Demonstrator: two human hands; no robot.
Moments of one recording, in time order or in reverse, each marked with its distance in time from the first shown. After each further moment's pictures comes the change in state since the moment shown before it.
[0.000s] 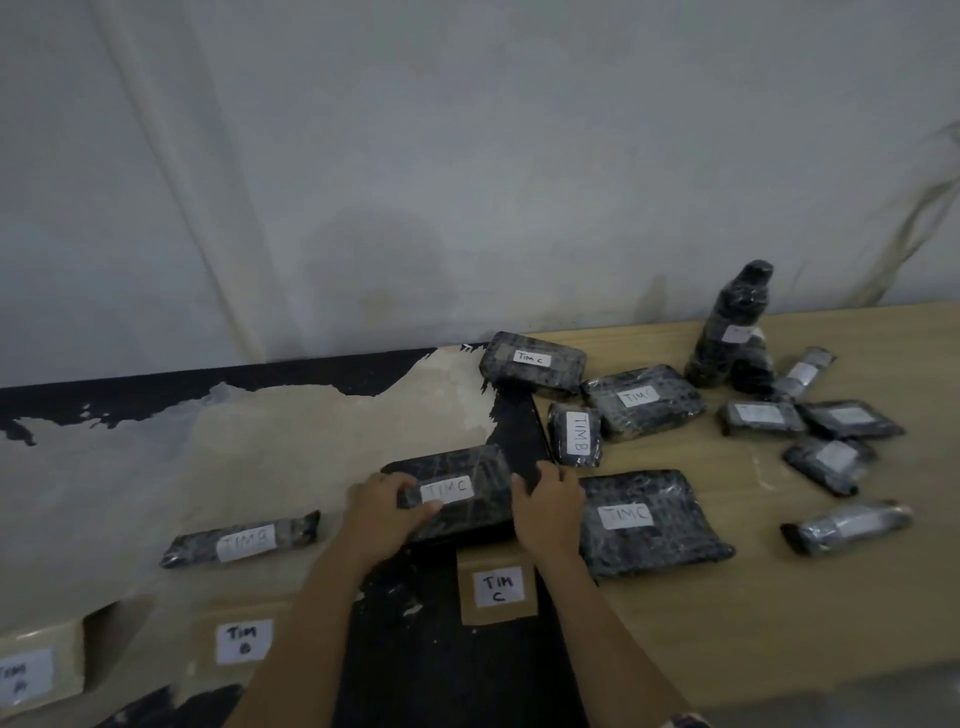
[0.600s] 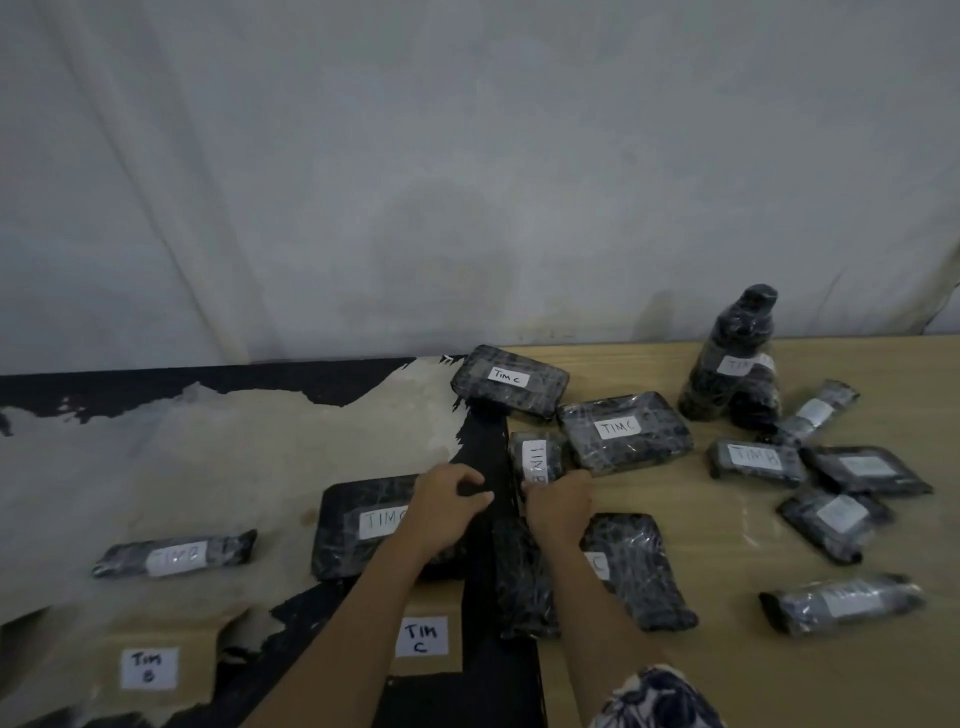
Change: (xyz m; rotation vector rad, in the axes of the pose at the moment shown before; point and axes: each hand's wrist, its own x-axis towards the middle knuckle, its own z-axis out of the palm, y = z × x) left_hand 0.040 0.132 0.072 -0.217 0.033 0.034; right_hand 0.104 0.049 -0.025 0.347 0.033 0.295
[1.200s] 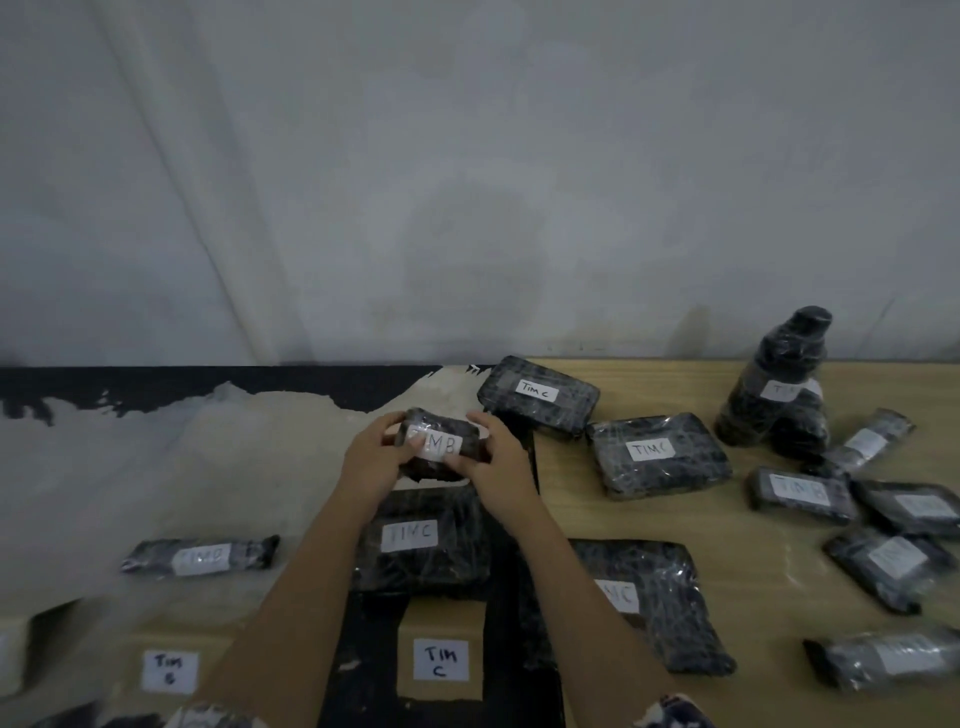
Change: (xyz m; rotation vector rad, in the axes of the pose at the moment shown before) left_hand 0.037 -0.028 -0.078 -0.510 0.229 -0.172; right_hand -0.029 -0.071 0.029 0.275 -0.601 -0.497
